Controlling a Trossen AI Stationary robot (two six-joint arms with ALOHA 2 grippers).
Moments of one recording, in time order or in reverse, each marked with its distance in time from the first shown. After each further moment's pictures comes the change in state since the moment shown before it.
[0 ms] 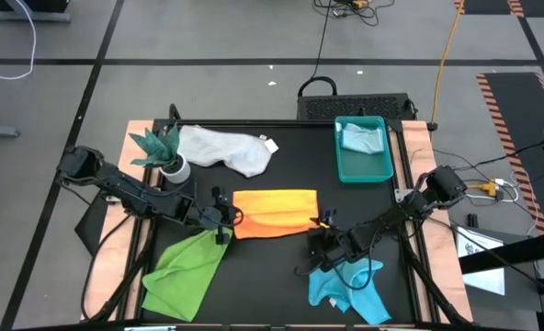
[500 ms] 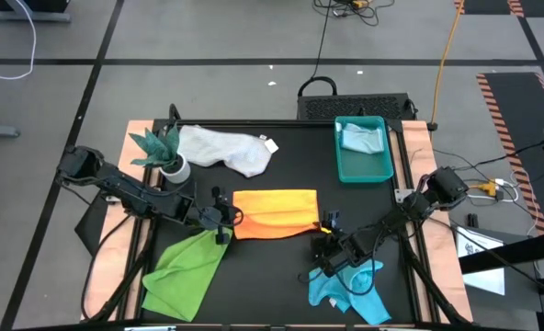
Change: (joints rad) left arm 0.000 0.000 0.000 0.000 0.000 -0.001; right arm 0.045 0.000 0.014 -0.089 0.003 0.030
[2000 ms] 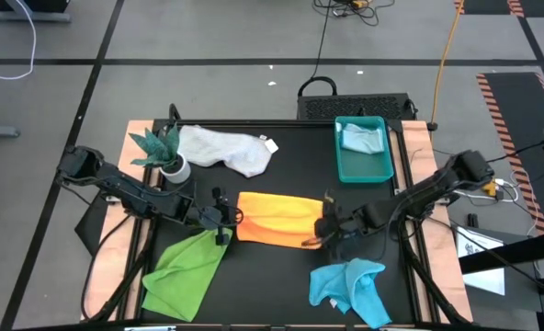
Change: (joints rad) left arm 0.000 0.000 0.000 0.016 0.025 -0.003; right arm -0.177 -0.307 -0.045 0.019 -0.617 0.142
